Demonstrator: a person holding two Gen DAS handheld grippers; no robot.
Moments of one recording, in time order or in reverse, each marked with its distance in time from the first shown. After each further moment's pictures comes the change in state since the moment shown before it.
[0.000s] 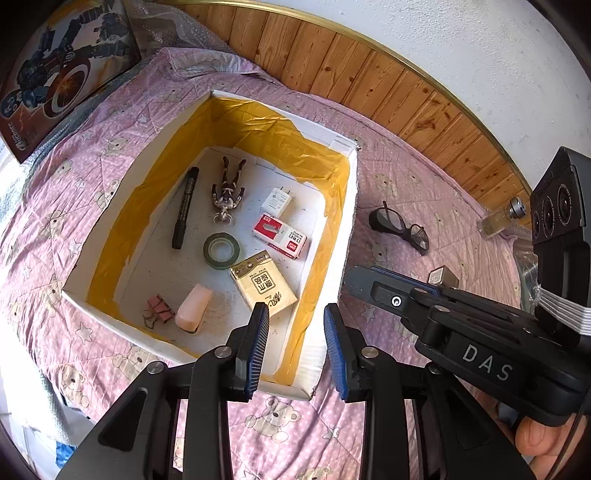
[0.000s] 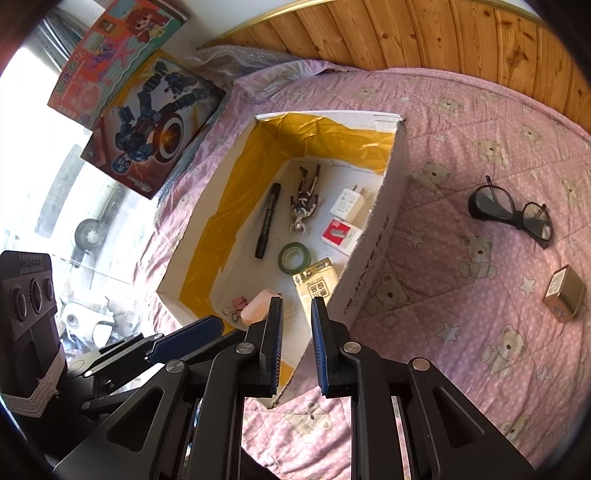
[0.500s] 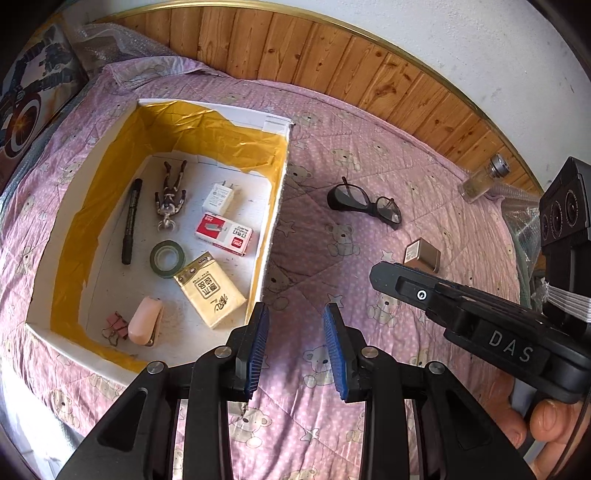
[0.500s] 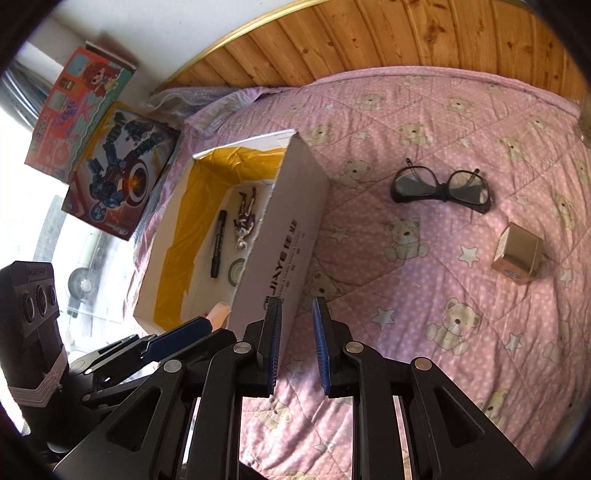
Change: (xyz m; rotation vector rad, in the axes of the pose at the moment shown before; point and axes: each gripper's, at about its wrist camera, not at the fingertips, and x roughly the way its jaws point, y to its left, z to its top) left arm 0.028 -0.065 0.003 0.153 0.062 -0.025; right arm -0.044 -0.083 -0.018 0.186 -0.087 -0.049
